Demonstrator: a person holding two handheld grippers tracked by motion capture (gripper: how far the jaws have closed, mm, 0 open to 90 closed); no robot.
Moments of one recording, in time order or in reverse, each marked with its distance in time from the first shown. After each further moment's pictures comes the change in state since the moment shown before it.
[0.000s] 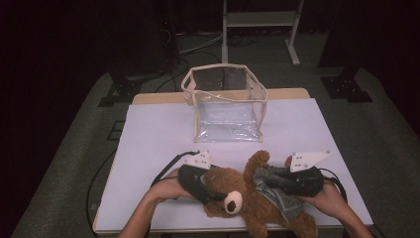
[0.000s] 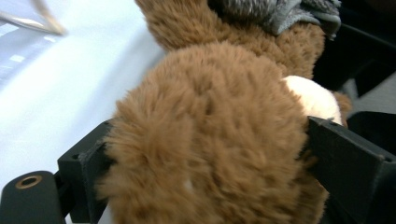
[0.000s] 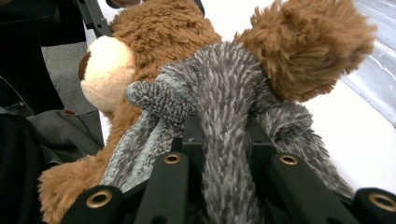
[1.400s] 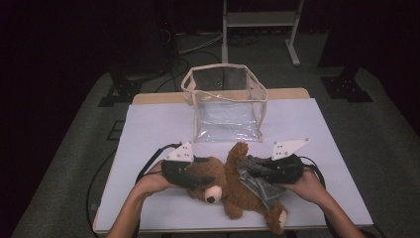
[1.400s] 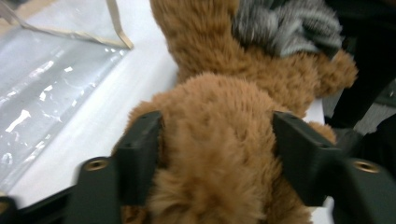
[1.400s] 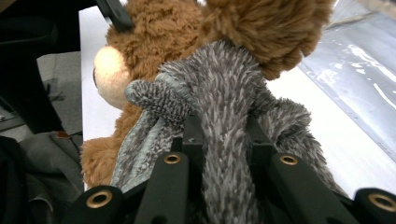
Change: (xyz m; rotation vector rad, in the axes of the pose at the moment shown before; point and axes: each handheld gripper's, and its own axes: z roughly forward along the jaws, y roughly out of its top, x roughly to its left) left arm 0.000 0.000 -0.045 -0.015 0.209 0.081; right arm -0.014 0.032 0.036 -0.027 0.035 -0.025
